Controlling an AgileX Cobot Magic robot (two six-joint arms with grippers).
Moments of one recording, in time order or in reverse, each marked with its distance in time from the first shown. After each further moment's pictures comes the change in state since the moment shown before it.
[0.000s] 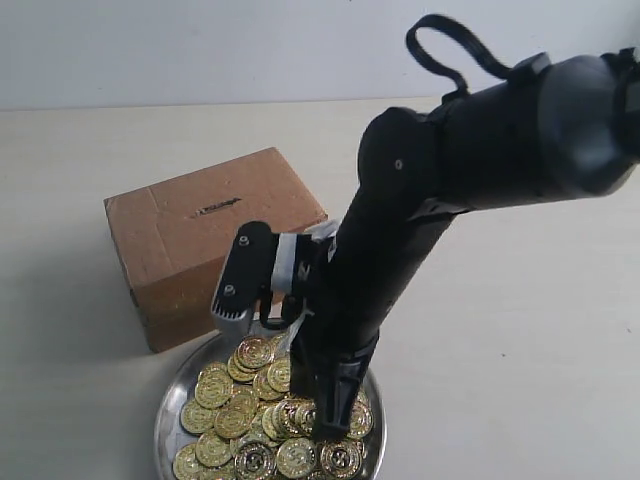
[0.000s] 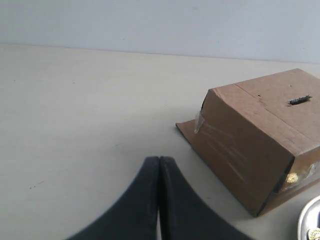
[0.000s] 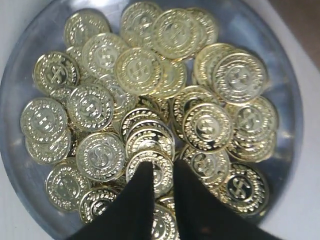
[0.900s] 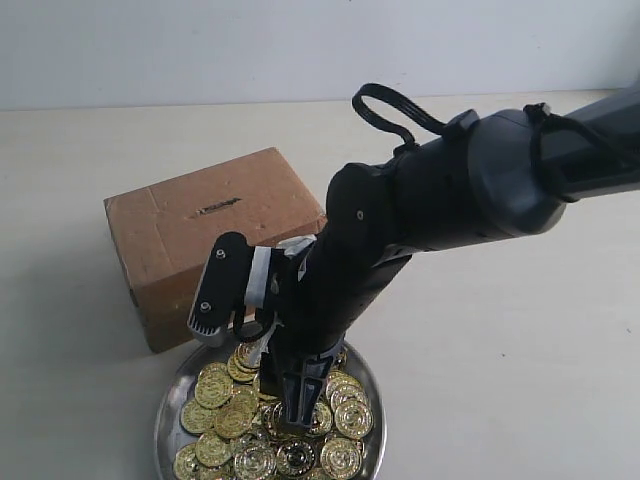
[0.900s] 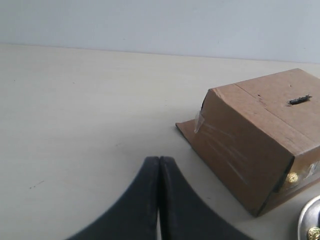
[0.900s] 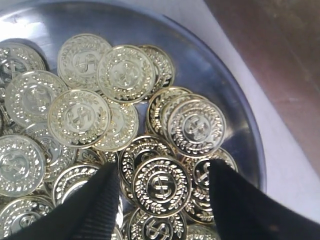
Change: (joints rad) left arm 0.000 0.000 0.000 0.000 0.000 0.000; right arm 0.045 0.096 0.000 -0.010 -0.250 -0.004
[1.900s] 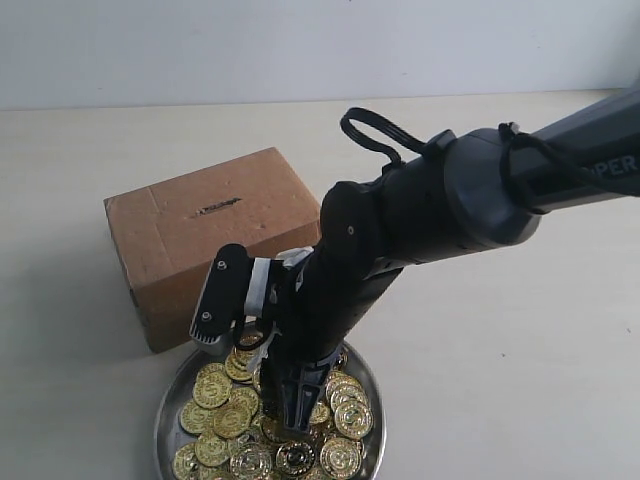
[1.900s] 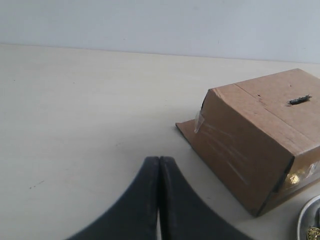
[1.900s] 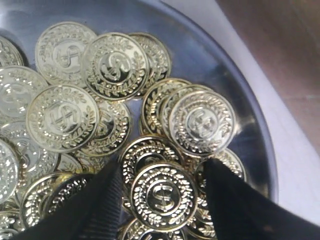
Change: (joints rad) left arm 0.000 0.000 0.000 0.000 0.000 0.000; right arm 0.000 0.054 -0.004 0.004 -0.035 0.000
